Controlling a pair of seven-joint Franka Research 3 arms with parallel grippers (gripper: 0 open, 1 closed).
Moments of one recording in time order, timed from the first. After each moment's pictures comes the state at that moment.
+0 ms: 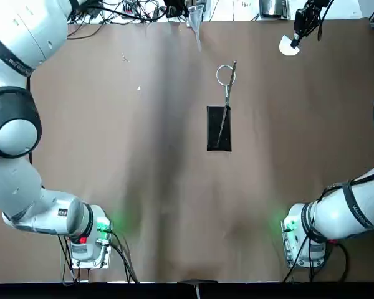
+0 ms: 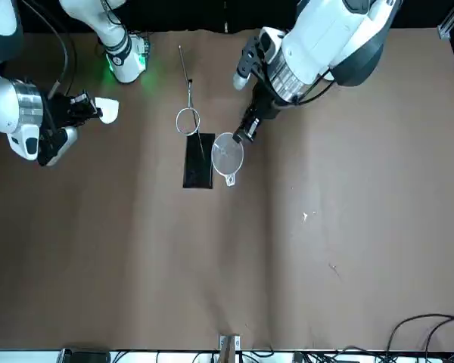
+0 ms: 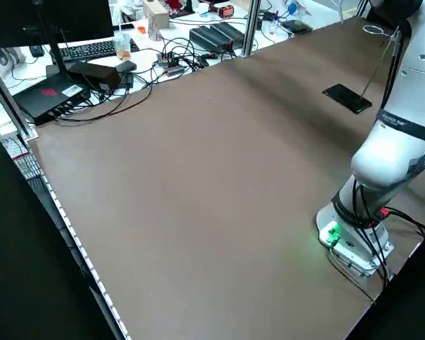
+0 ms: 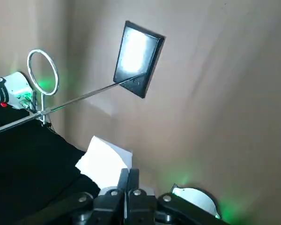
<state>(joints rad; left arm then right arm) -0.12 0.24 -0.61 -1.50 -0.26 2.16 1.39 0.27 0.12 -0.23 -1.56 0.45 1.22 -0.31</state>
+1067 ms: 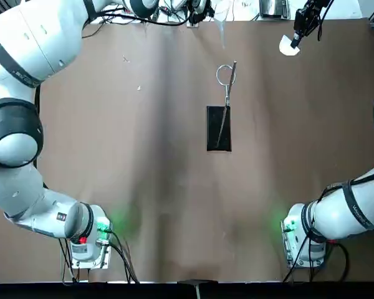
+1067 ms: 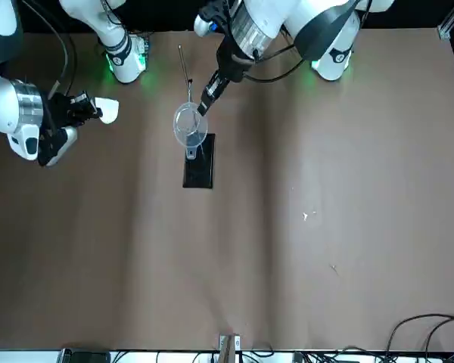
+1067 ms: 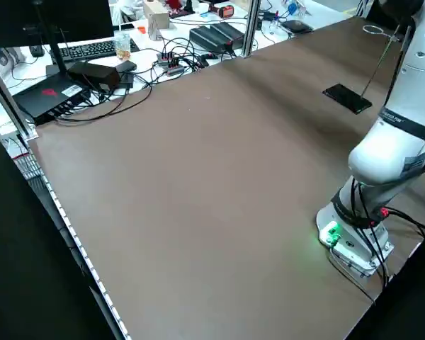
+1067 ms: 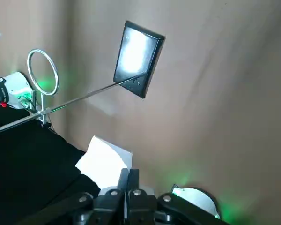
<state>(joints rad) -0.23 0.24 -0.67 -1.51 -0.13 2.35 1.38 0.27 0.12 -0.23 -1.56 0.45 1.22 -0.31</state>
